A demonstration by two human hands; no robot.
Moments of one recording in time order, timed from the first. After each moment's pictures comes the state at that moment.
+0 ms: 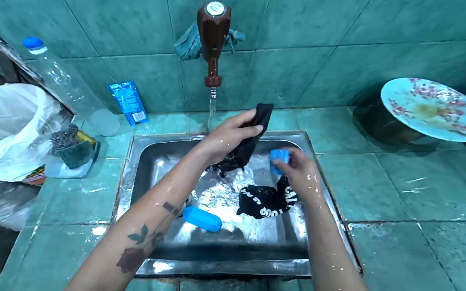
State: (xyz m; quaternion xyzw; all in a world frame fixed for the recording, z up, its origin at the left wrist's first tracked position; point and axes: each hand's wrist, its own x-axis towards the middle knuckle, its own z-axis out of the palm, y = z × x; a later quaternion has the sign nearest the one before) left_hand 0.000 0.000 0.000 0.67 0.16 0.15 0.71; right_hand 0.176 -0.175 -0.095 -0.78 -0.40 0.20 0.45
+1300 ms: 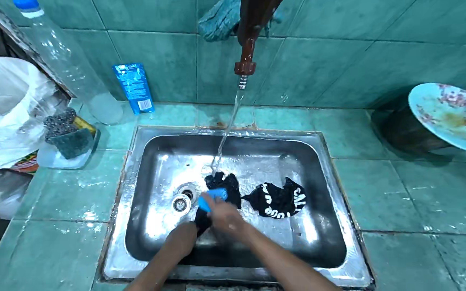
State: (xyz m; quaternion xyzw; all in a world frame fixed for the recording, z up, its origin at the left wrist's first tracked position) left_hand -0.172 -0.105 -0.183 0.75 0.43 -0.34 0.36; right_hand -0.004 -0.132 -0.184 -0.72 -0.58 0.38 -0.02
